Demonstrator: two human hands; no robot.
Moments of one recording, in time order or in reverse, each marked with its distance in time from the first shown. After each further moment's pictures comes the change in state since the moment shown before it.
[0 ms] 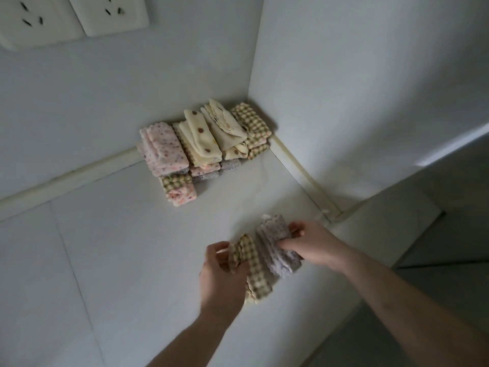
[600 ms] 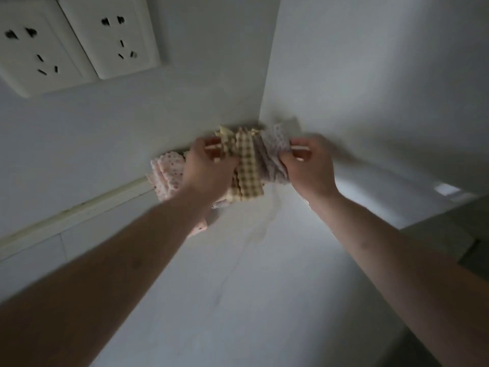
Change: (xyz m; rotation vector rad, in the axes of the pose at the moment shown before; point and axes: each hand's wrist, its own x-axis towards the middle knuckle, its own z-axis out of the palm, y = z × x) left_hand 0.128 0.199 -0.032 -0.090 0.046 0.354; right_hand 0.091 -0.133 -0.048 0.440 0.669 -0.425
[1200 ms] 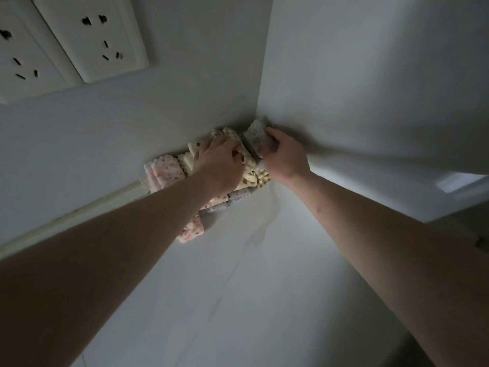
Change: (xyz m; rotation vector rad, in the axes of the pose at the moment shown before) left_hand 0.065 -0.022 0.028 0.944 -0.259 0.350; right_hand 0.038 -0.005 0.033 -0.354 -0.245 -0.118
